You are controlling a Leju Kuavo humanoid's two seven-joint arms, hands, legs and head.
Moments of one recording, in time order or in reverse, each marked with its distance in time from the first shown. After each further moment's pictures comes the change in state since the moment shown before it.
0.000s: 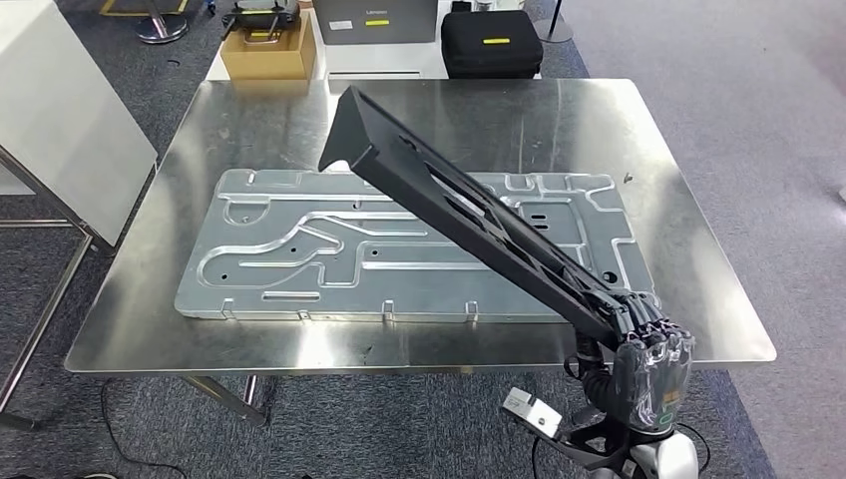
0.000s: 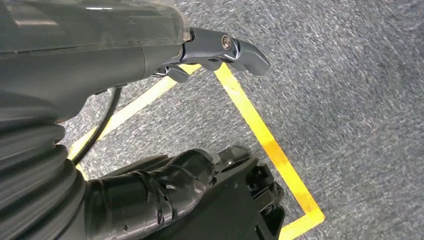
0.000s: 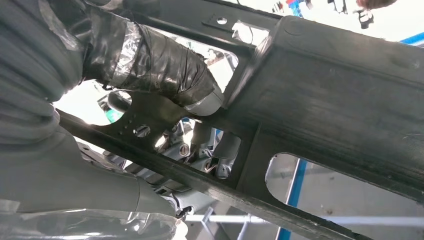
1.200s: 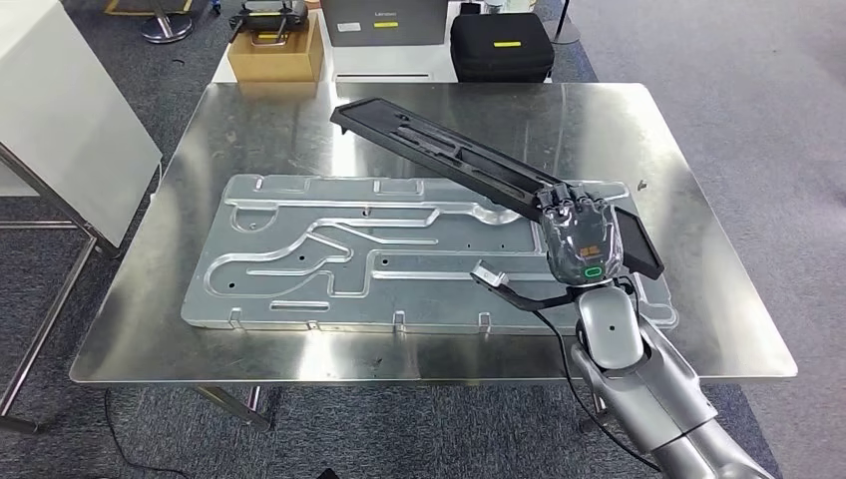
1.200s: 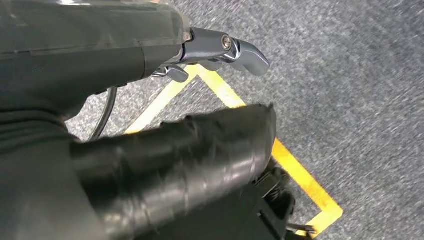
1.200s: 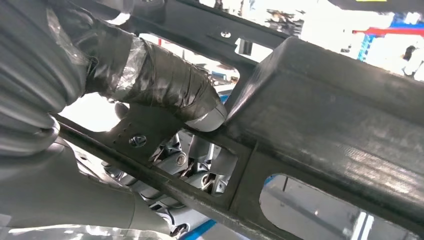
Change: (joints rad) left arm -0.045 -0.007 -0.103 0.000 -0.094 -0.020 0.091; right arm -0.667 -0.191 0.404 0.574 0.449 0.218 0.599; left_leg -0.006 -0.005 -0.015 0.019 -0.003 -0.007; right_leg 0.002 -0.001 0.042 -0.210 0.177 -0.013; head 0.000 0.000
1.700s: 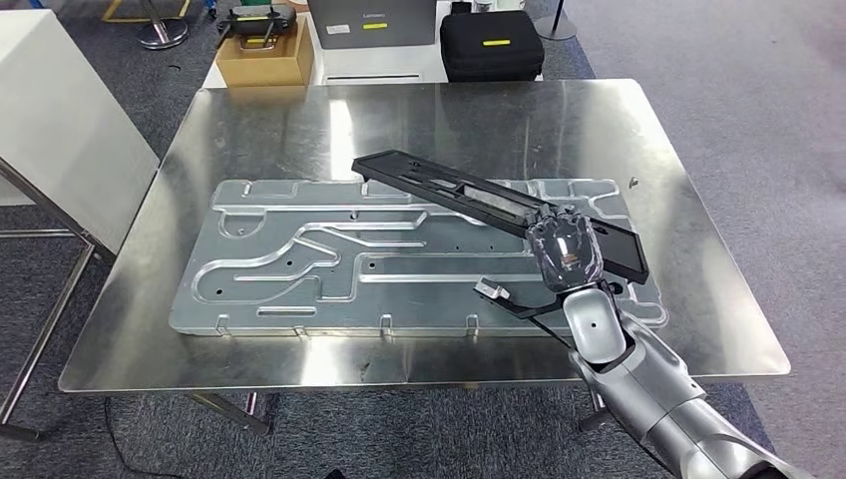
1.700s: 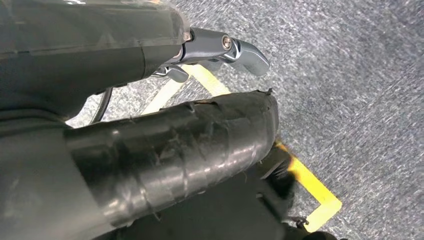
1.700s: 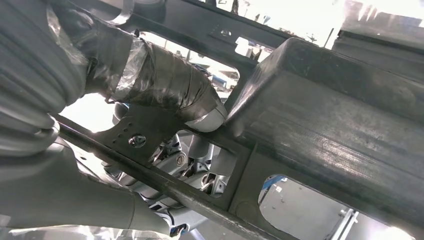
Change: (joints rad) left arm -0.006 -0.001 -0.023 0.000 0.008 0.003 0.010; right arm -0.071 -0.002 0.161 0.250 0.000 -0.018 0.054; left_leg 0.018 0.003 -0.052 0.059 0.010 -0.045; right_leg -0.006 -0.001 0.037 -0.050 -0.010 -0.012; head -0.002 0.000
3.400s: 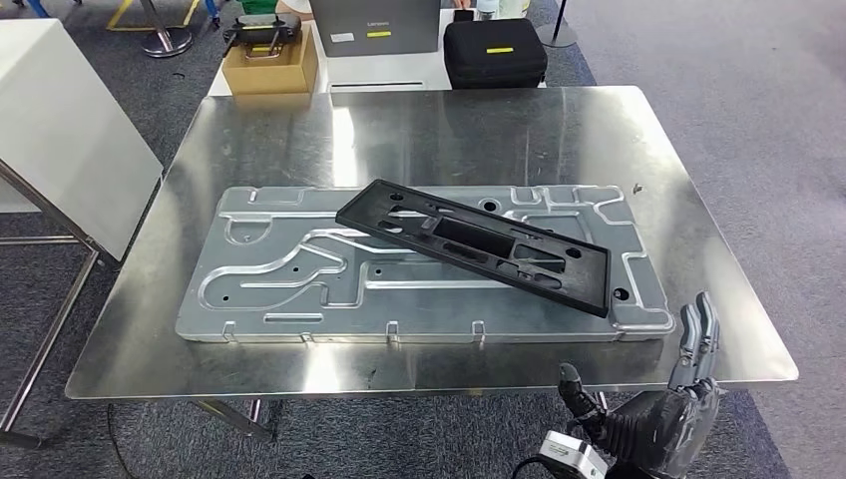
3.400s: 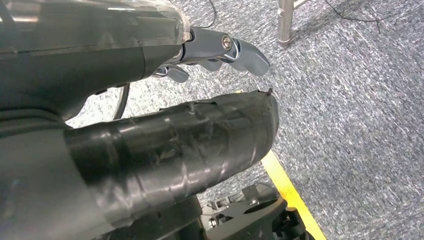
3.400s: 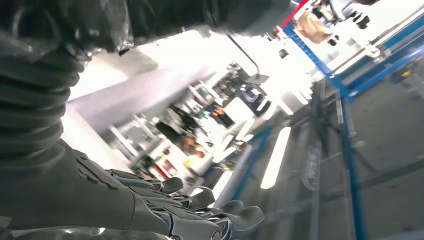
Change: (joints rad) left arm 0.054 0.000 0.058 0.000 0.117 0.215 0.040; right arm 0.911 0.353 -0.655 -0.904 -0.785 -0.201 -0.911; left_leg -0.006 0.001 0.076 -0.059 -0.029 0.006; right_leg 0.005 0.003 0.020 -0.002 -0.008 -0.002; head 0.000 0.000
